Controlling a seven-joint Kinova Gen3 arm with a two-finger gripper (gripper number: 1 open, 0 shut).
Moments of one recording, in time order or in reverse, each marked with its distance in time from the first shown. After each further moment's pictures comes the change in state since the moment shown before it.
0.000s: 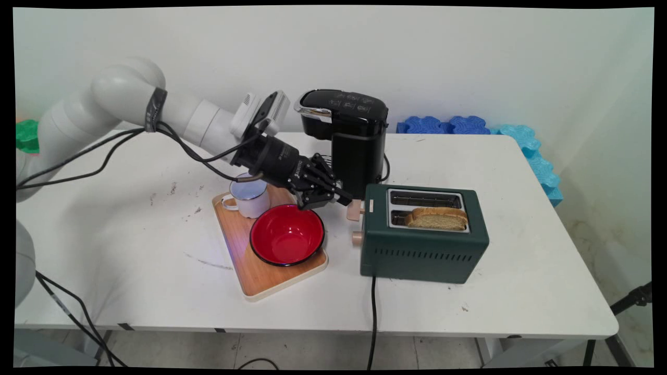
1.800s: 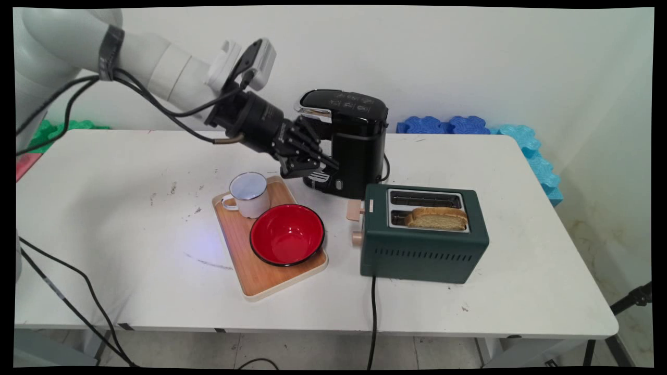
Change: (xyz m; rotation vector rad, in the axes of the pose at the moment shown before) arm 0.068 0.014 -0.056 0.091 -0.111 0.009
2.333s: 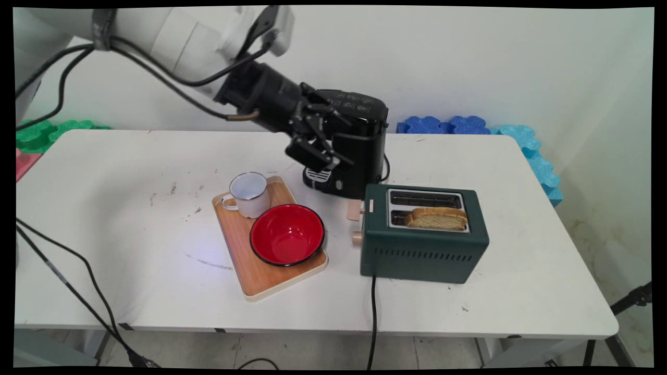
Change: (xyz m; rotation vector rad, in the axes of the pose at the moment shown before) arm 0.059 0.017 -0.011 0.051 -0.004 -0.020
